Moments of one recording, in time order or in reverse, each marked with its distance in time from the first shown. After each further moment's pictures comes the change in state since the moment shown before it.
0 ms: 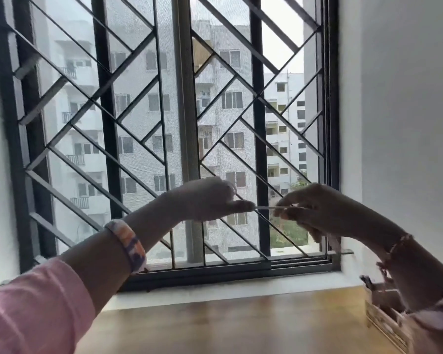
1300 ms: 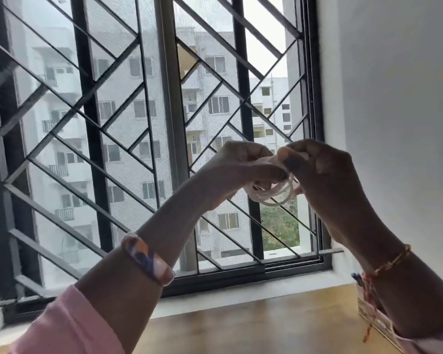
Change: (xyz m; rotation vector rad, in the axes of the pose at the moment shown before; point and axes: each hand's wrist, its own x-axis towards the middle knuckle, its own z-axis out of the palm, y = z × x) left_hand 0.011 0.050 -0.042 -1.203 0.239 0.093; right_hand -0.007 -0.064 0.000 0.364 0.747 -0.120
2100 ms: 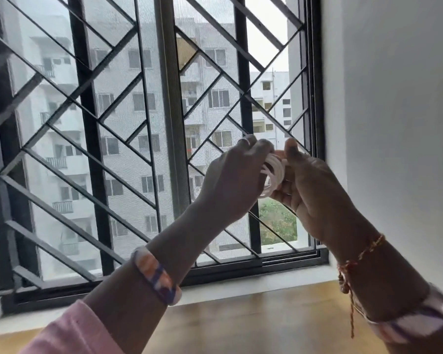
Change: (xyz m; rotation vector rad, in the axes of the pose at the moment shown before) left_hand -0.013 -0.008 0.026 0.966 0.413 0.360; right_hand -0.002 0.010 0.016 0.538 -0.085 0.514
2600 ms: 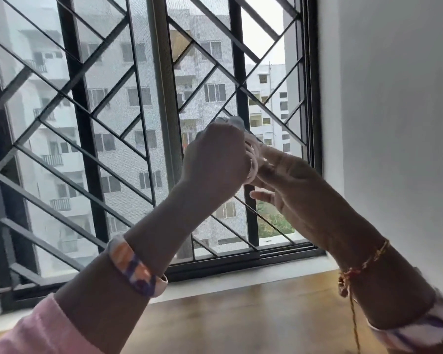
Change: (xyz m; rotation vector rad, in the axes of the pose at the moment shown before) left_hand 0.009 0.008 -0.023 0.202 -0.013 -0.216; right_hand -0.014 0.002 0.000 -0.254 -0.340 -0.086
